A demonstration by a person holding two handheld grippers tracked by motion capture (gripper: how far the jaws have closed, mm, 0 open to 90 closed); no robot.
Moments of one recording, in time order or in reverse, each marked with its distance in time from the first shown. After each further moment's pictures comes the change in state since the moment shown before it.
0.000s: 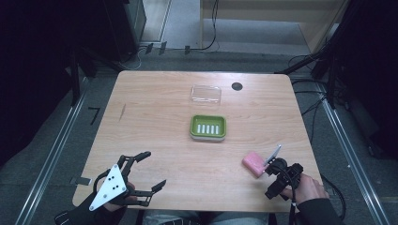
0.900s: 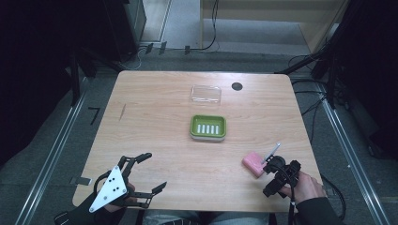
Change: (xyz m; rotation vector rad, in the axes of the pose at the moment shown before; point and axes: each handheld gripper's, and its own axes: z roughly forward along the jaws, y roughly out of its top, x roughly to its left) left arm -0.002 0.000 -0.001 0.000 -0.022 0.020; right arm 0.003 0.005 -0.008 -0.074 -0.021 -0.034
